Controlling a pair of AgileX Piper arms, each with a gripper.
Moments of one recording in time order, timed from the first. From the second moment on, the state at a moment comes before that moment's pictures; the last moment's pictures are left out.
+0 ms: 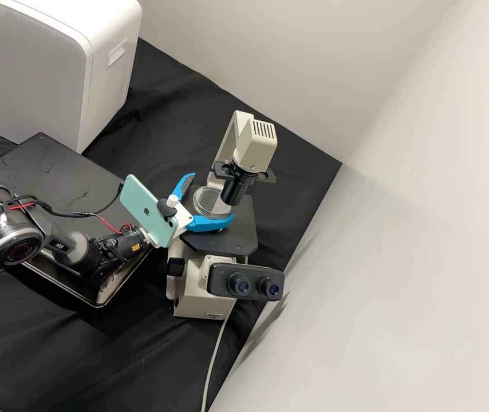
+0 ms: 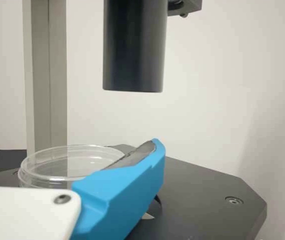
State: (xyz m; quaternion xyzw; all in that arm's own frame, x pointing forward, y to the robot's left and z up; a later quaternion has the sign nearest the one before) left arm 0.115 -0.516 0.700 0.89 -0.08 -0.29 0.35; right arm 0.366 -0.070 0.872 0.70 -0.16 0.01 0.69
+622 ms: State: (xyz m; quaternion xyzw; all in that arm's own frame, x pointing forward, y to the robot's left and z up) left arm 0.116 -0.516 0.701 0.89 -0.08 -0.29 0.35; right arm 0.366 -0.070 0.872 0.70 -0.16 0.01 0.69
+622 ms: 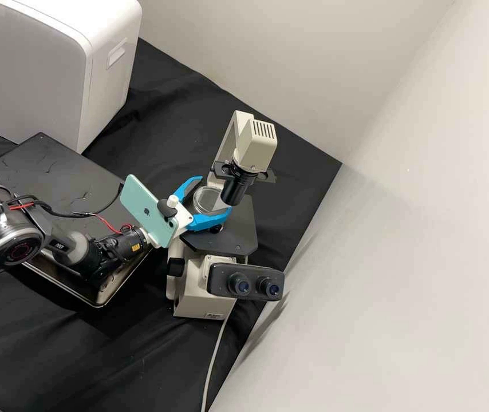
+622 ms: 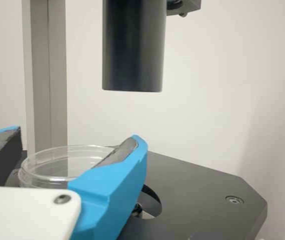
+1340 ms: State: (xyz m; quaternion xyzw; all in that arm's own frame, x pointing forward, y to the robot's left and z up) left arm 0.115 -0.517 0.700 0.89 -0.08 -0.29 0.35; right arm 0.363 -0.070 0.871 0.71 -0.16 0.02 0.69
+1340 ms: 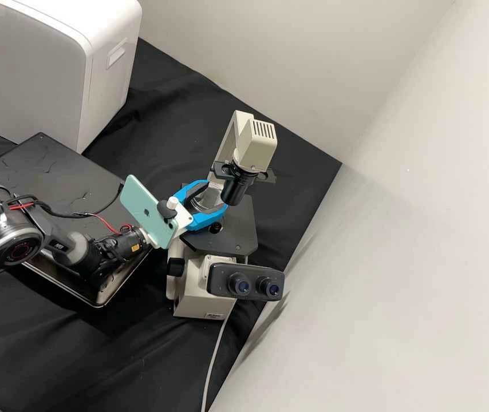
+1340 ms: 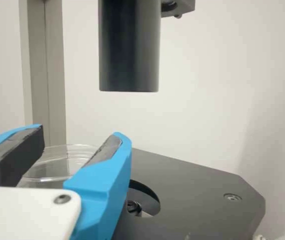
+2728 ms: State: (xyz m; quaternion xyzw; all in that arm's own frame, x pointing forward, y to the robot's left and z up) left arm 0.117 -0.515 0.702 0.89 -0.08 -0.28 0.35; right arm 0.337 -0.063 0.866 0.69 -0.26 0.01 0.67
